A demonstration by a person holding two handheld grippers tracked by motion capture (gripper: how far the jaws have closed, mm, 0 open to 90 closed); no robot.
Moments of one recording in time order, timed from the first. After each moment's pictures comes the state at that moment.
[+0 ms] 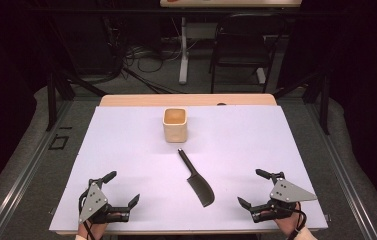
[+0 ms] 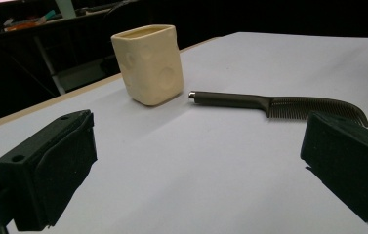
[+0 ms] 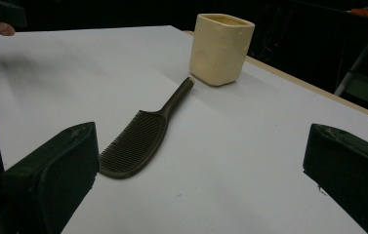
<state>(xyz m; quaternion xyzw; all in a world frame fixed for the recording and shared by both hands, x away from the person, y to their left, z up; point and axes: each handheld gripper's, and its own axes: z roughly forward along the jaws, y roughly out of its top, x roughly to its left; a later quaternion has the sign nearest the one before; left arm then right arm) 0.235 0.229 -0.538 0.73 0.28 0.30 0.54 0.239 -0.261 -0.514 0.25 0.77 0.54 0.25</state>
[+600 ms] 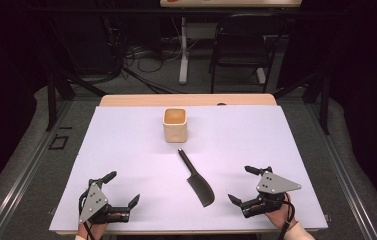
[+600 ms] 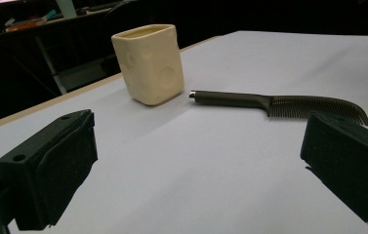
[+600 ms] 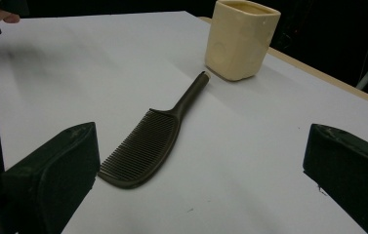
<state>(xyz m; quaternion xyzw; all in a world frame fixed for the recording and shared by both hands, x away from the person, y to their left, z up) 0.234 0.228 -0.537 0.74 0.28 0.30 0.54 0.260 -0.237 -0.512 0.23 0.79 0.52 0.23</state>
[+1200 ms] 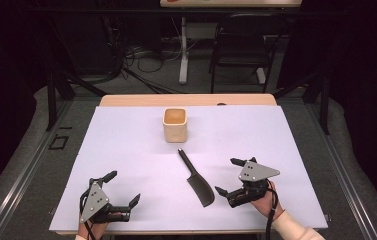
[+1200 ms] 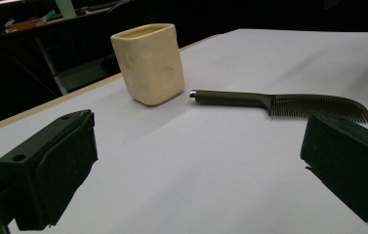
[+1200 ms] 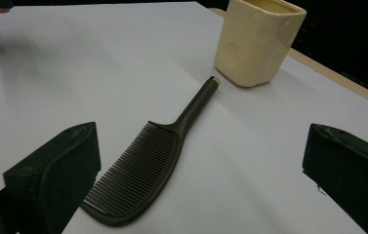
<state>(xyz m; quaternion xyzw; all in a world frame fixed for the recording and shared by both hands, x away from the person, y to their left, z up) 0.235 0.227 -0.536 0.74 0.28 0.31 0.53 0.290 -0.204 -0.510 0.21 0.81 0.50 0.21</state>
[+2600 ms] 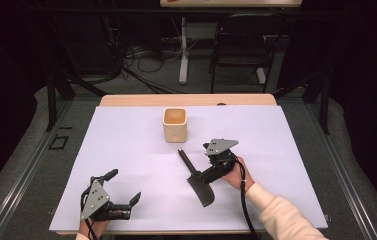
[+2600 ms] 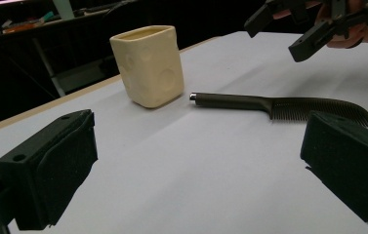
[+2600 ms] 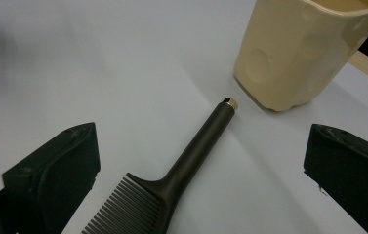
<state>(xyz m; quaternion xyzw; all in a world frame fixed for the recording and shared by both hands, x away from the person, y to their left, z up) 0.241 0.226 -0.537 0.73 0.28 0.30 0.54 0.368 -0.134 -0.514 0.19 0.85 0.46 0.16</state>
